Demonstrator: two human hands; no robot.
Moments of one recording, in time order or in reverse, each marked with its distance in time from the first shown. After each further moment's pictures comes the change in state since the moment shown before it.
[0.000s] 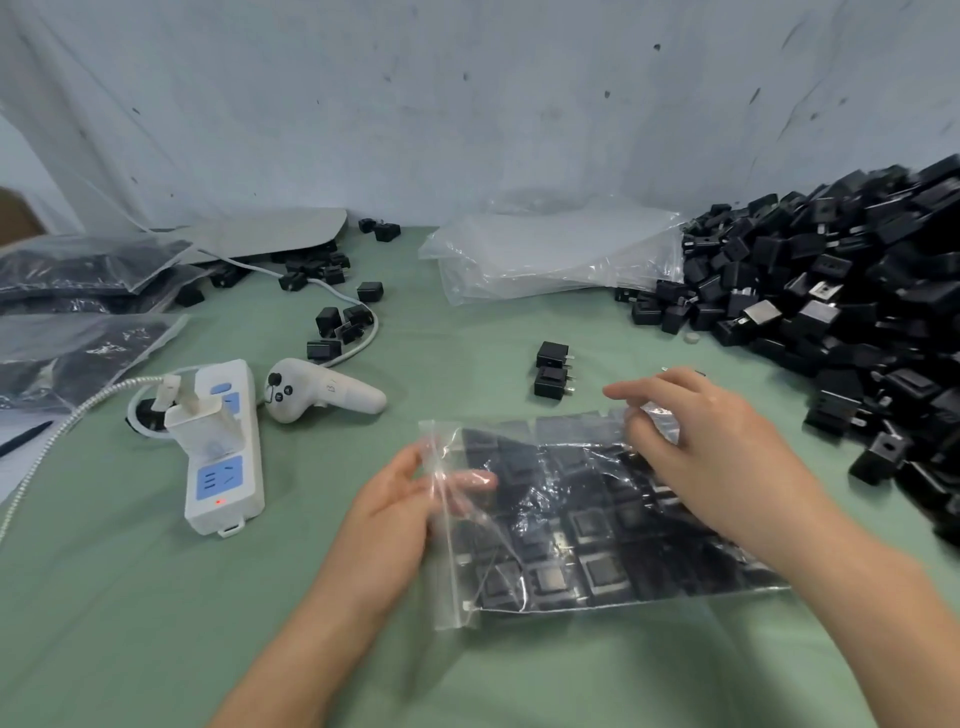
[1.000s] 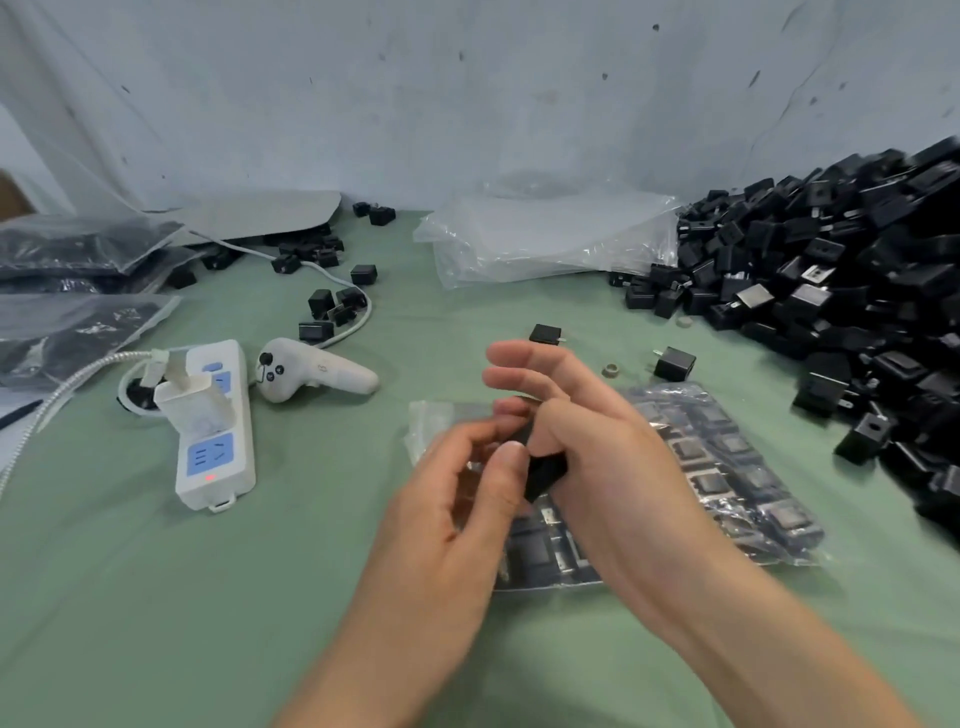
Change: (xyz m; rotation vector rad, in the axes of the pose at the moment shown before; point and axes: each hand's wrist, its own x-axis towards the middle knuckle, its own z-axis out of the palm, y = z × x) left_hand -0.044 0.022 0.044 0.146 0.070 0.426; right_hand -0.027 -0.084 0.018 1.423 -0.252 0.201
